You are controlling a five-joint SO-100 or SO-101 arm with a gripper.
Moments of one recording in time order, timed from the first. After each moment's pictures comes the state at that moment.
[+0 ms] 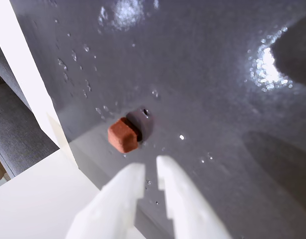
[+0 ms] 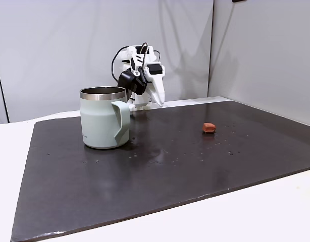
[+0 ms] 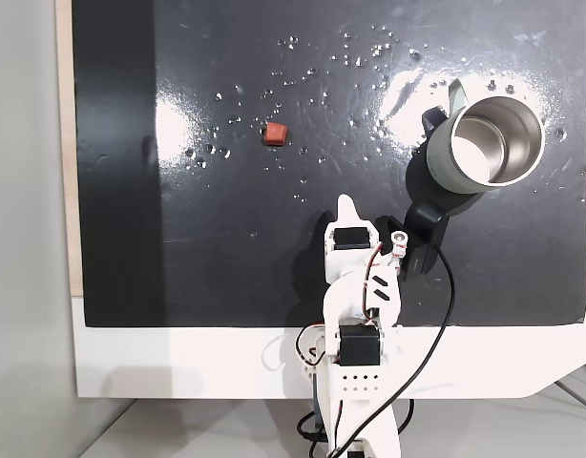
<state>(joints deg) 2.7 181.6 172.5 44.7 -0.6</state>
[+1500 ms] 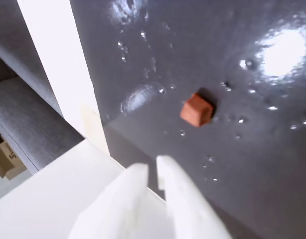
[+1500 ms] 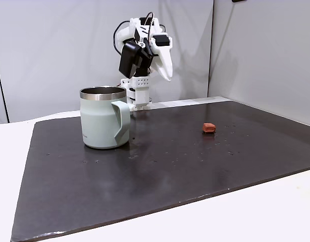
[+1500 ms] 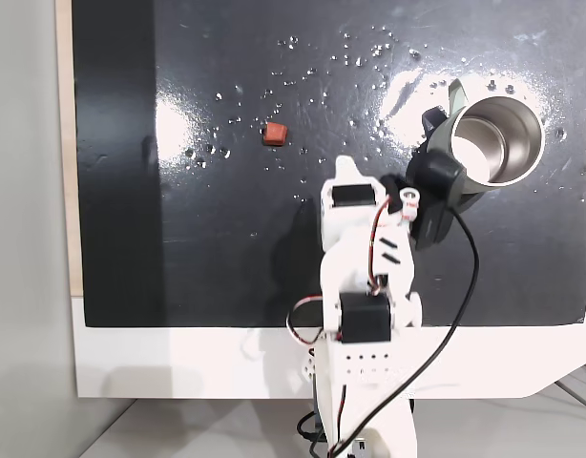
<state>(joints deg) 0.1 144.5 131.9 50.0 1.8</state>
